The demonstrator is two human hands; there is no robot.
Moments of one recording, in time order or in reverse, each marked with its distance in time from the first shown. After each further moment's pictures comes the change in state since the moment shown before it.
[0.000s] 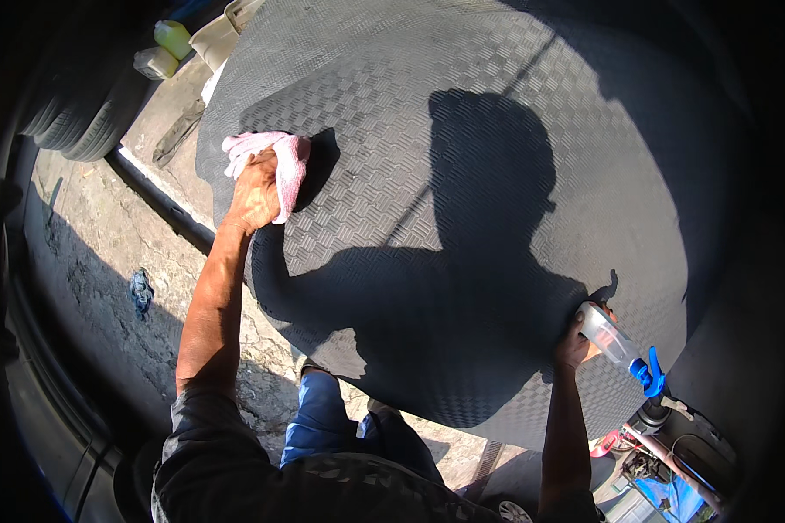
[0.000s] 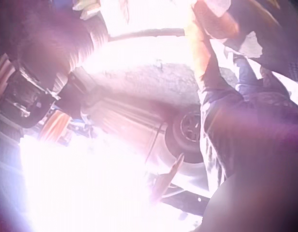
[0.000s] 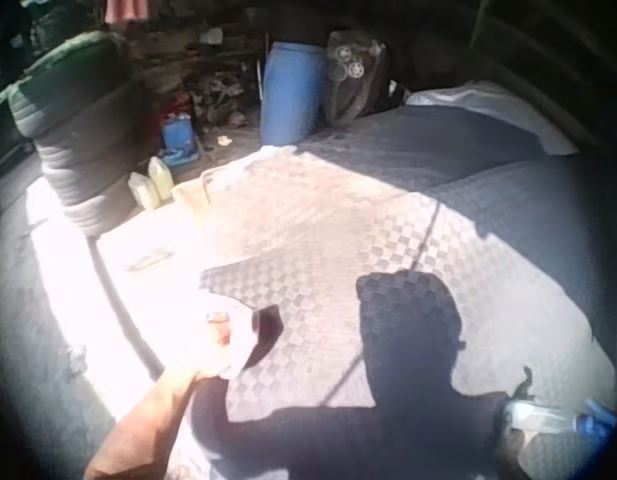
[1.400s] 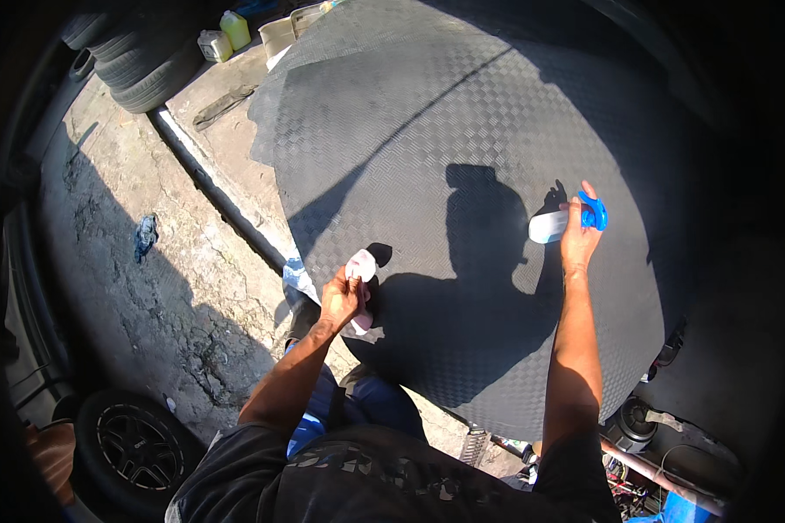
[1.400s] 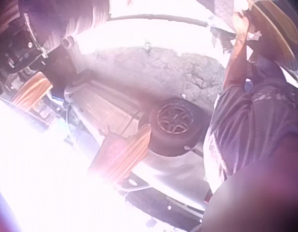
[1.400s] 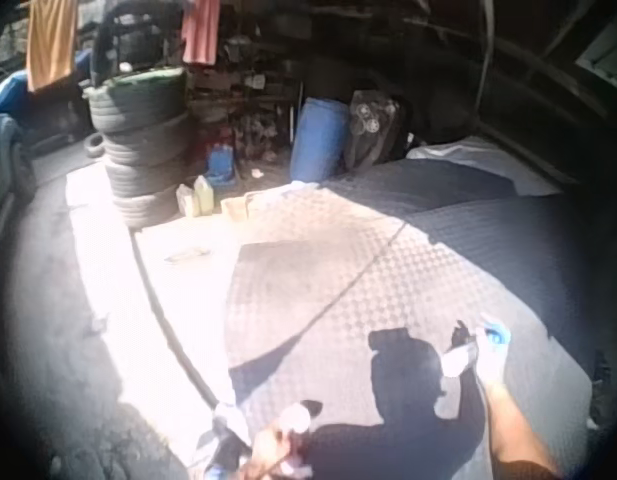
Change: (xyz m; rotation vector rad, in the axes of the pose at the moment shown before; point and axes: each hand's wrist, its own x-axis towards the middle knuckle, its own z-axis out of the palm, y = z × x) left_hand -0.403 0.131 0.220 -0.793 0.150 -0.305; right_hand -0.029 -0.197 -0.075 0.369 -0.209 -0.555
